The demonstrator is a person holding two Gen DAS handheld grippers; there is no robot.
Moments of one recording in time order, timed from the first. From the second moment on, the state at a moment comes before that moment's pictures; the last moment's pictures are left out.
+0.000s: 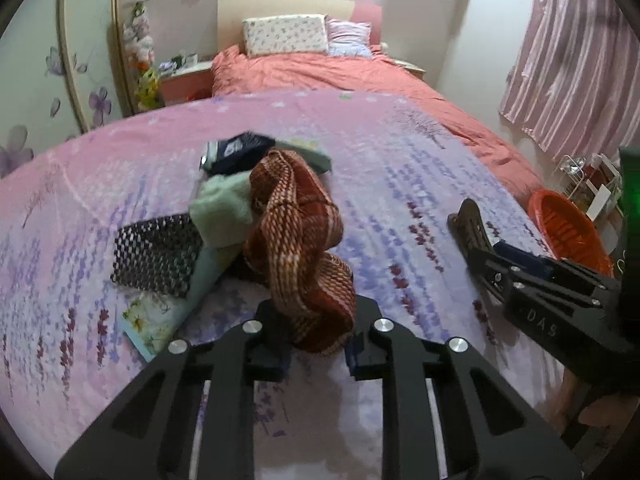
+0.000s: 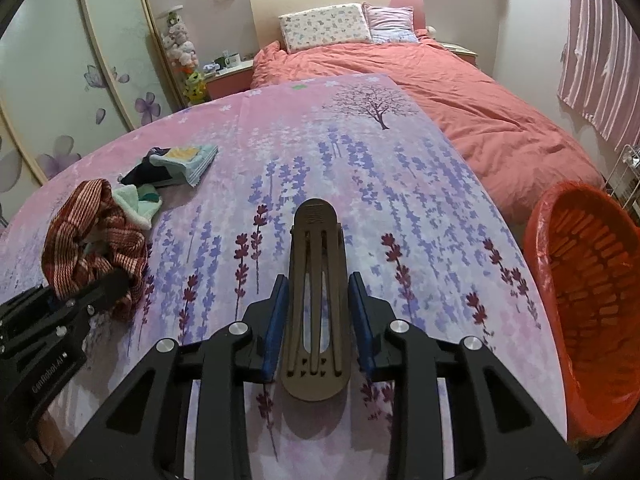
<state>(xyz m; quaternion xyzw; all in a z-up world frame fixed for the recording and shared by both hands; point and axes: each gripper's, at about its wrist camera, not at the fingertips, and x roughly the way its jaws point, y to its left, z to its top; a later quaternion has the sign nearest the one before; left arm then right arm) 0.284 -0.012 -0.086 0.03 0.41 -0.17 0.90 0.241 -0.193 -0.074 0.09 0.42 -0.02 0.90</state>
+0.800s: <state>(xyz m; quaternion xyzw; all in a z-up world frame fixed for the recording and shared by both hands) 0.234 -0.038 0.001 0.02 0.34 -0.22 0.91 0.178 -0.240 0.017 0.11 0.30 -0.05 0.95</state>
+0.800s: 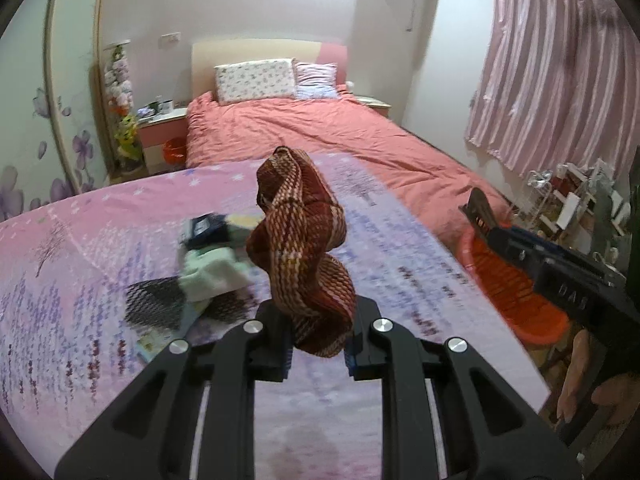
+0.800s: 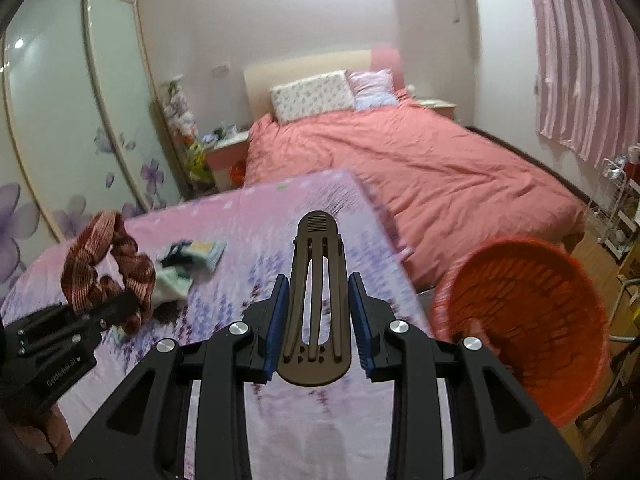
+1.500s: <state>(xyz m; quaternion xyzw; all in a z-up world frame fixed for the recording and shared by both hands) 0.192 -0.240 0.001 0.06 0.34 -0.41 0.84 0.145 -0.382 0.009 0.17 0.27 -0.16 0.93</state>
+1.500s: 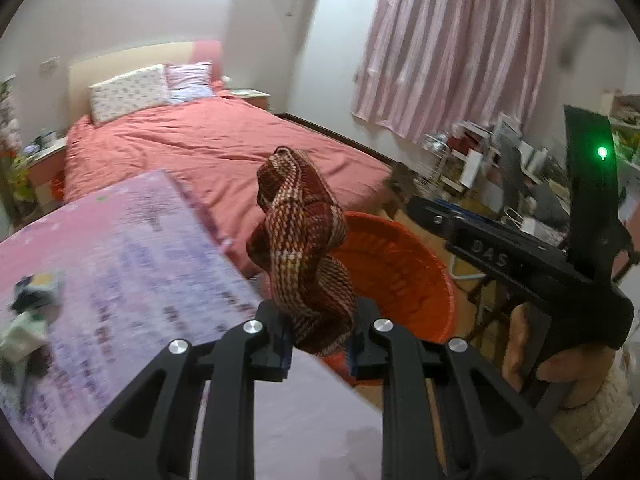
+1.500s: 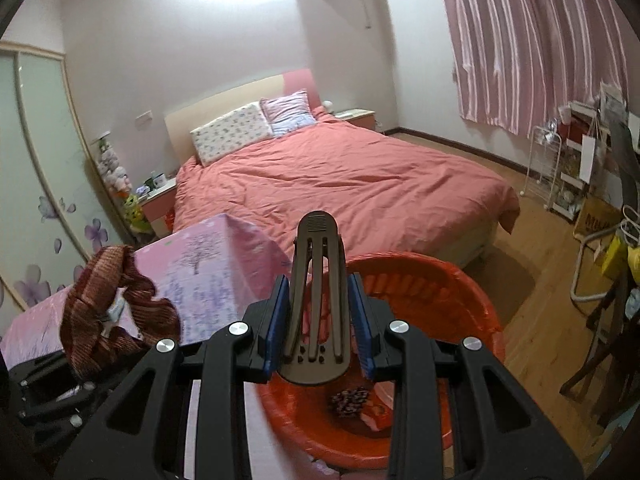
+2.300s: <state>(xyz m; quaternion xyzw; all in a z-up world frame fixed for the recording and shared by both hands) 0.230 -0.230 -0.069 0.12 0.38 -0.32 0.86 0.144 -0.414 -0.047 0.15 0.32 -0.20 0.91</state>
